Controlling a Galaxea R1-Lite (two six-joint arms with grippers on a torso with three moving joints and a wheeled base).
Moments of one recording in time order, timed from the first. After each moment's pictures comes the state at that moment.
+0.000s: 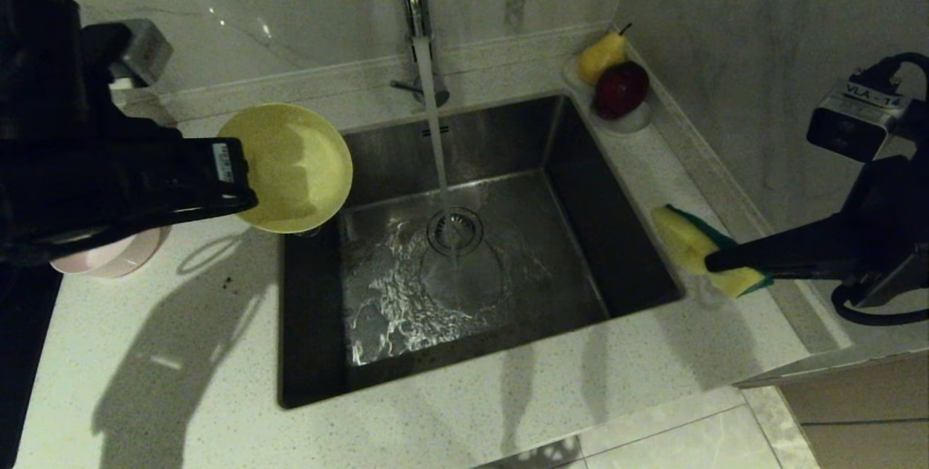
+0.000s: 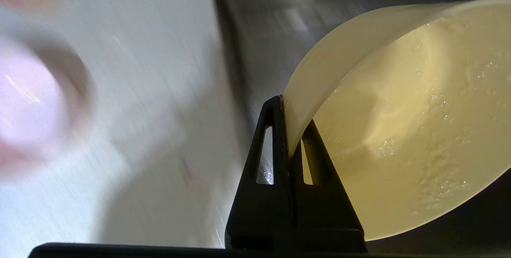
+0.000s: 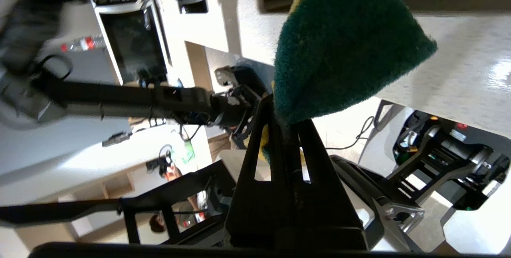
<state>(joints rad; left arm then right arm) -0.33 1.40 -1.19 0.10 0.32 -0.14 0.26 1.37 -1.32 0.54 0.82 0.45</state>
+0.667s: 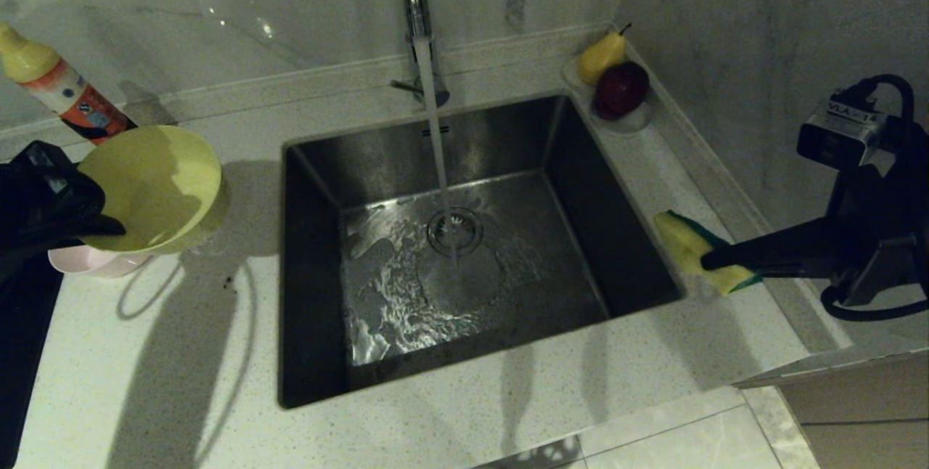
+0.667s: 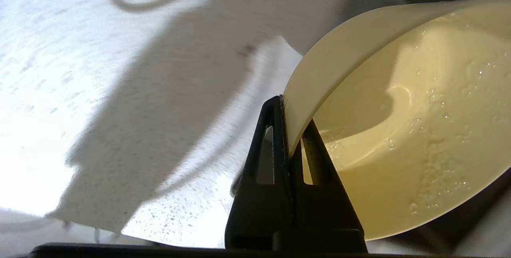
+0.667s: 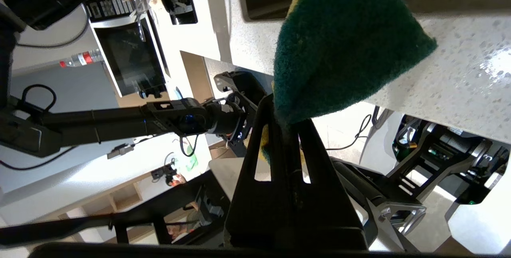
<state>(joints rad) 0.07 1.34 -1.36 0.65 0.01 -0.73 0.20 1.42 -1.30 0.54 0.85 0.44</state>
